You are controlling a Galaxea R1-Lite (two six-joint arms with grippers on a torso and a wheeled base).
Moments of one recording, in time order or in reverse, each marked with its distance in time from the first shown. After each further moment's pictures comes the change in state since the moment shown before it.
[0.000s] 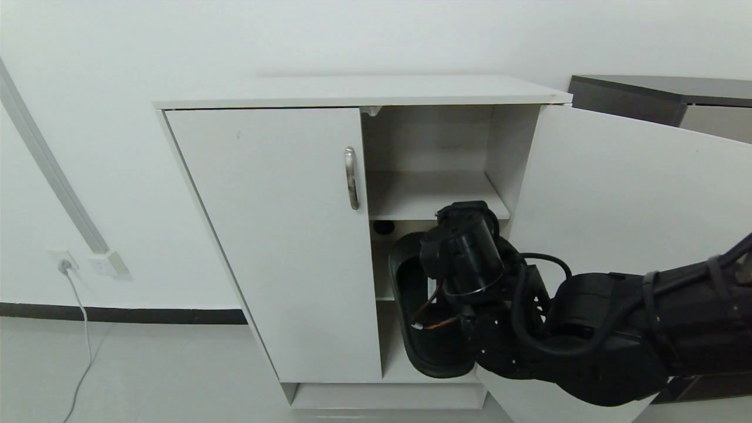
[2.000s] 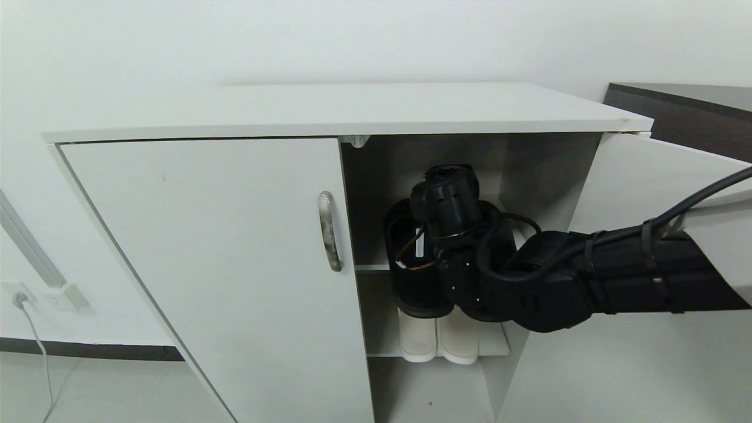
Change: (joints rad) left arm 0.000 0.000 0.000 0.000 0.002 -0.004; right arm -0.084 0.131 -0.264 0.008 0.014 -0.095
